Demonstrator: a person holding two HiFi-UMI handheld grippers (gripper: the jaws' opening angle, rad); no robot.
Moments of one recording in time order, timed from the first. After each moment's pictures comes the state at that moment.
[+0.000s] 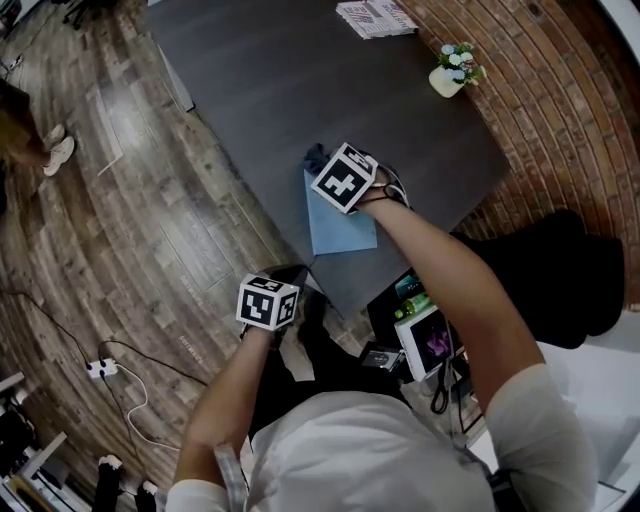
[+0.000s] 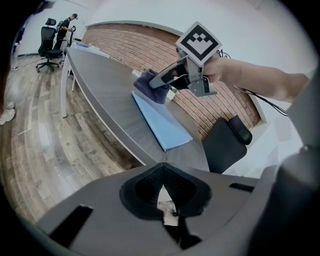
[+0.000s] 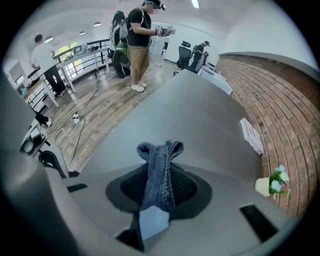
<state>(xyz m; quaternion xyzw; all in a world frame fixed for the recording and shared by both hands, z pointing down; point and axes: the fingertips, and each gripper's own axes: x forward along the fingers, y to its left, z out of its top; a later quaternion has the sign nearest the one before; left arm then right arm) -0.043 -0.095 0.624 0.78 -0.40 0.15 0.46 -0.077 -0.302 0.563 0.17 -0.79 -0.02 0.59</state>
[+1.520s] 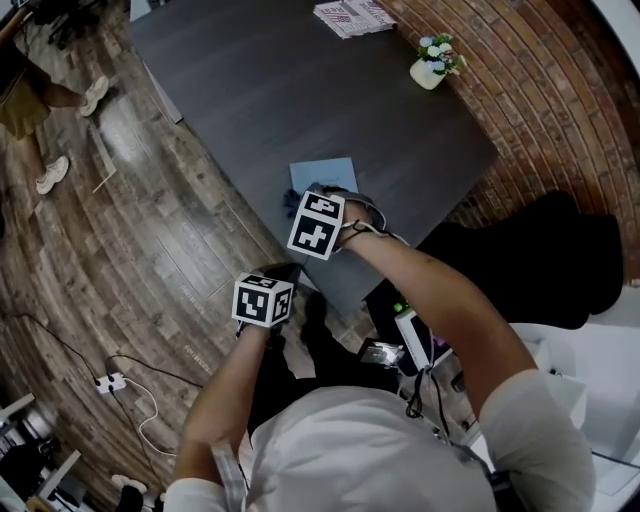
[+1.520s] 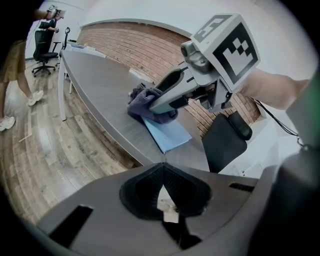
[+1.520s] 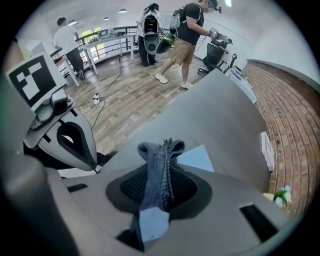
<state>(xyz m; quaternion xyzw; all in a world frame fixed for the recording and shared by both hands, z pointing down) -0.049 -0.095 0.620 0.78 -0.39 0.17 0.45 -0.078 -0.208 0.592 0.06 -0.76 -0.07 0.64</state>
